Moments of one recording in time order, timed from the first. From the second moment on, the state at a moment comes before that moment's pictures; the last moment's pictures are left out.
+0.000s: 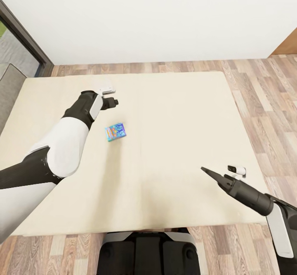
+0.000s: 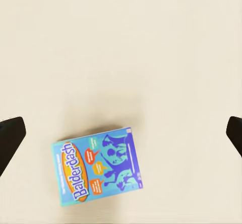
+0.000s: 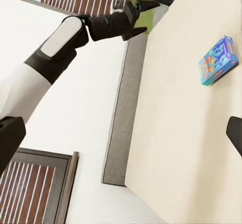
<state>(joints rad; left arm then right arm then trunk) -1.57 -0.13 0.37 -0.41 -0.20 0.58 0.11 -0.34 -0.14 -0.37 -1.58 -0.55 0.87 1.21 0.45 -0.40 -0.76</state>
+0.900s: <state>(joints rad) -1.57 -0.13 0.37 -0.38 -0.20 0.55 0.11 -0.33 -0.14 -0.38 -1.57 -0.55 0.86 1.22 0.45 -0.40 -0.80</state>
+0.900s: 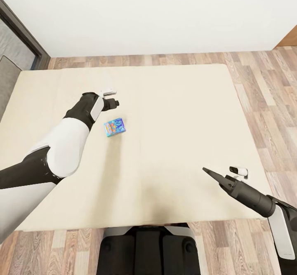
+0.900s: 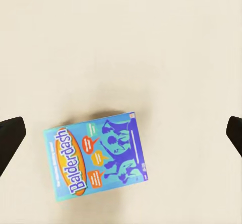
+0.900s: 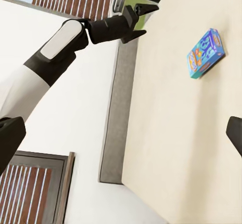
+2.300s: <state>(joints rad) -1.57 -0.13 0.37 -0.39 -0.20 0.55 0.11 -0.33 -0.14 -0.38 -1.57 -0.54 0.86 1.22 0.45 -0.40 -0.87</state>
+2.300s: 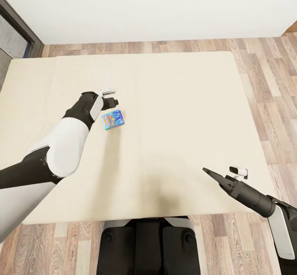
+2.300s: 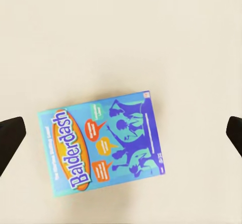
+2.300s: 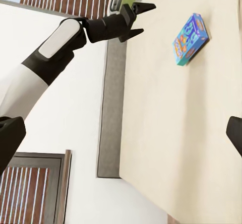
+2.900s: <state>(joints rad) -1.60 -0.13 0.37 -0.39 -0.20 0.51 0.14 -0.33 -0.14 -0.38 -1.57 -0.54 0.86 1.22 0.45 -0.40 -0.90</state>
